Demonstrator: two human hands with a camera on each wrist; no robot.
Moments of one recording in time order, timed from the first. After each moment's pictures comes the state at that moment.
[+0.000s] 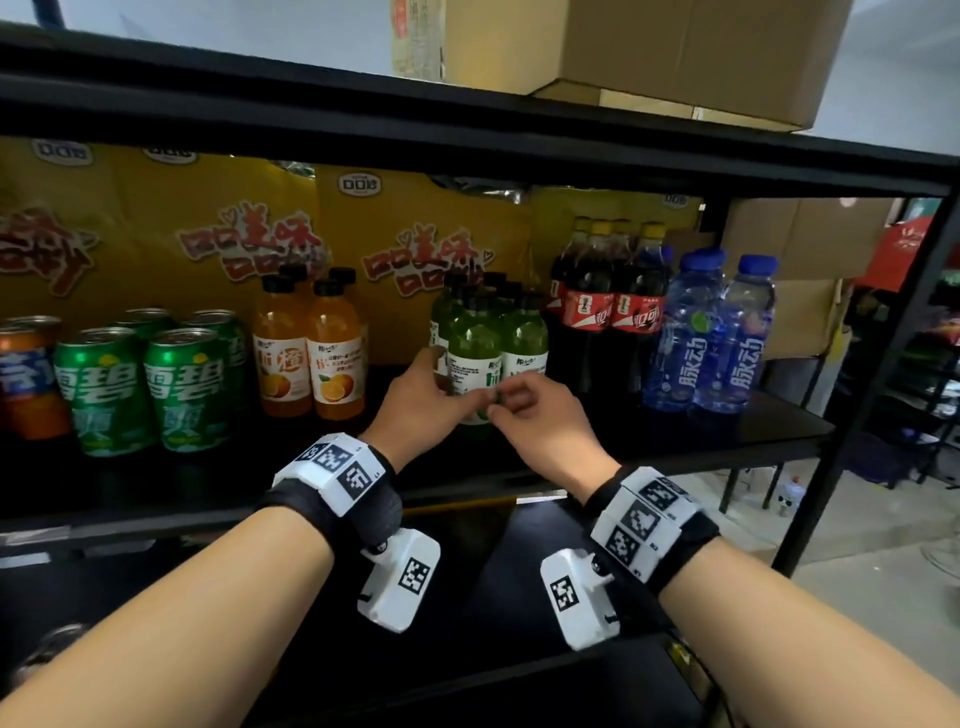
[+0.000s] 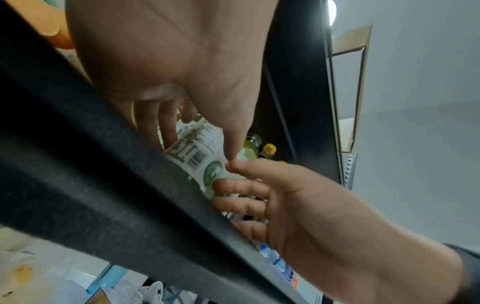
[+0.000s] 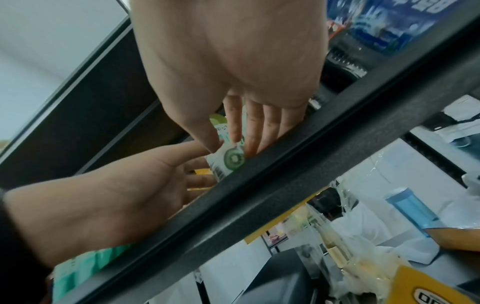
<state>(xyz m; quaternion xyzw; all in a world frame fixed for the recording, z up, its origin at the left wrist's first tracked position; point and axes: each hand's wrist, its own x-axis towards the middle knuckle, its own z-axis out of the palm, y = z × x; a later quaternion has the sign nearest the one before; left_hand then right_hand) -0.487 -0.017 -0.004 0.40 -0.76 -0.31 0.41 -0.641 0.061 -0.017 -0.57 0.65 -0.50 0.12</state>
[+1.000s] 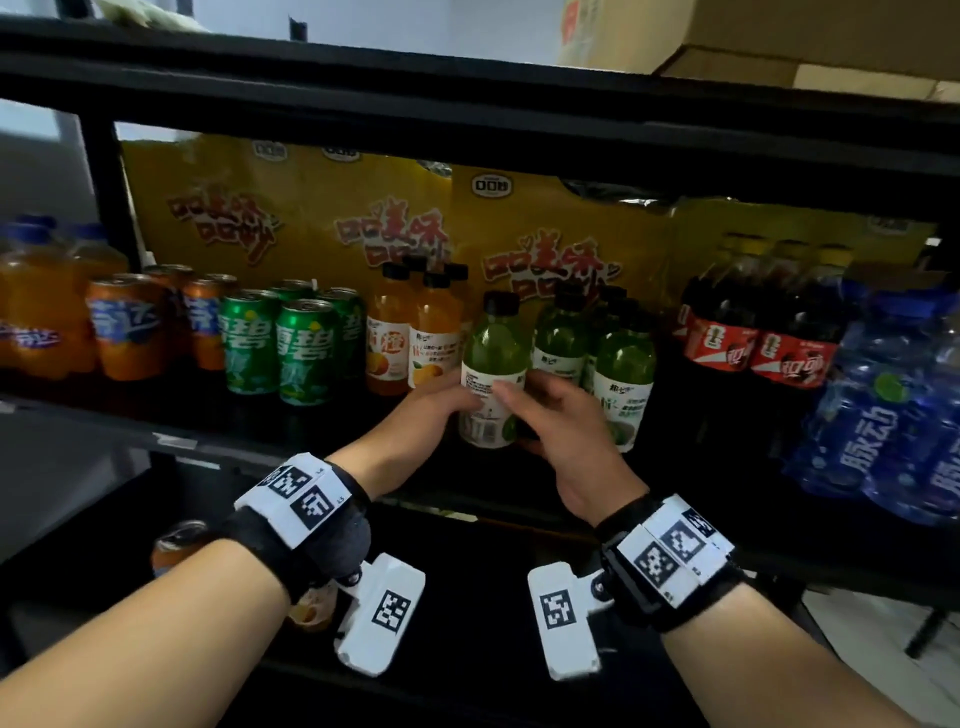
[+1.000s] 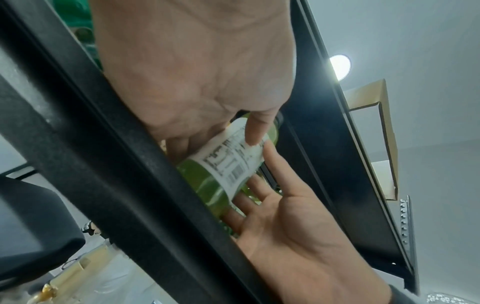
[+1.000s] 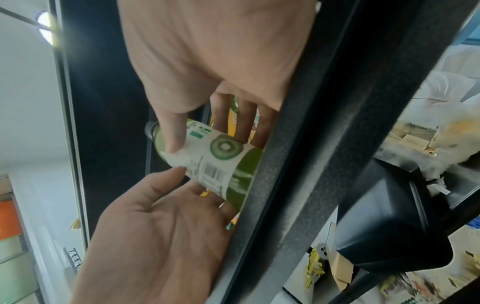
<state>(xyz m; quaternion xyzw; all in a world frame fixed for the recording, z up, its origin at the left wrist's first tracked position) -0.435 0.021 -0.003 0.34 -0.63 -0.49 0.49 -0.604 0.030 -0.010 -0.56 0.39 -0.59 0.44</state>
